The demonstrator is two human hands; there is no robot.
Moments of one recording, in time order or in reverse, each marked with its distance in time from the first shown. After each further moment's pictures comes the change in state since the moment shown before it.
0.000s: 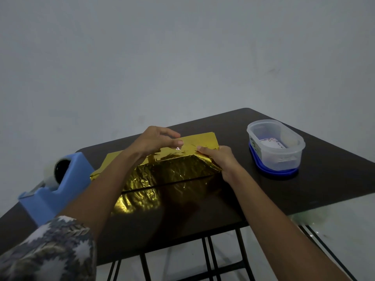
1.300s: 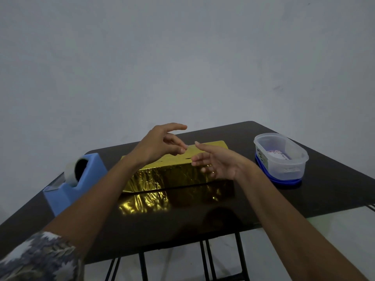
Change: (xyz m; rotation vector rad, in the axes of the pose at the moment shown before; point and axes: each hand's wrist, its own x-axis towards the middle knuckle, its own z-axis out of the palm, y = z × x) left_hand -0.044 0.017 -0.023 0.032 0.027 0.298; right_hand -0.025 -0.035 0.019 -0.274 -0.419 0.155
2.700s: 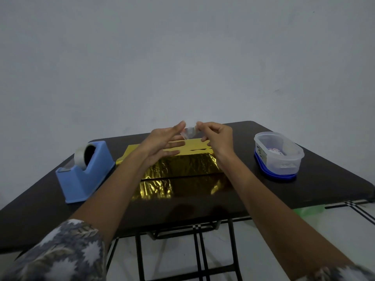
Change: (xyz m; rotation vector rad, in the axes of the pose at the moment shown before) left_hand -0.018 -0.012 0.005 -0.574 0.097 -0.394; right_hand 0.005 -0.007 0.038 0.042 0.607 -0.694
